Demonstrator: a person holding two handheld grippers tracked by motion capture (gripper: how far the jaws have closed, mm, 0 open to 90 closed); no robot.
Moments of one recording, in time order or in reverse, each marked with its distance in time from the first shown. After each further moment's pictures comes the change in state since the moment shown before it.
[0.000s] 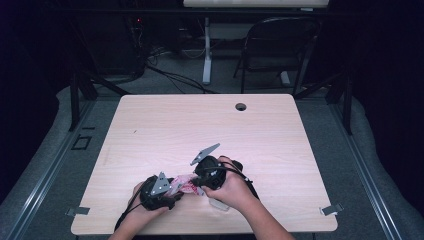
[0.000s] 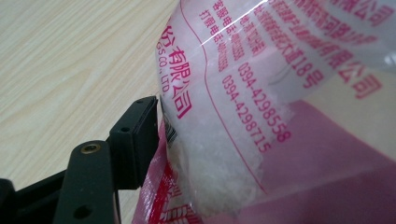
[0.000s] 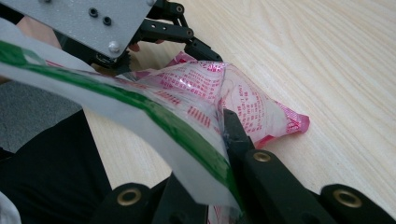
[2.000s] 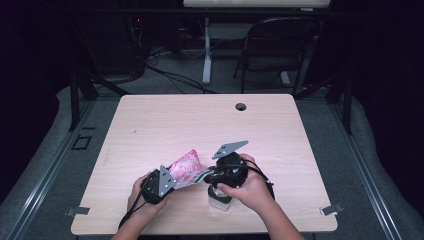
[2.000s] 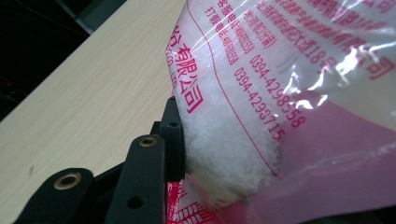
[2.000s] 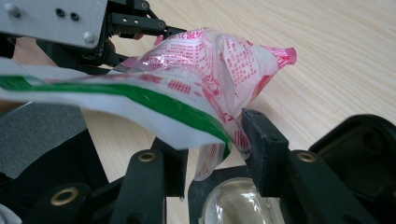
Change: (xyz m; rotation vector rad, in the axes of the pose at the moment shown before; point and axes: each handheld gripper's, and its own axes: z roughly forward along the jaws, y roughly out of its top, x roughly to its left) left arm -0.016 0.040 -0.023 -0.012 0.353 0.131; right arm -0.014 -0.021 -0.049 -0.141 -0.033 0.058
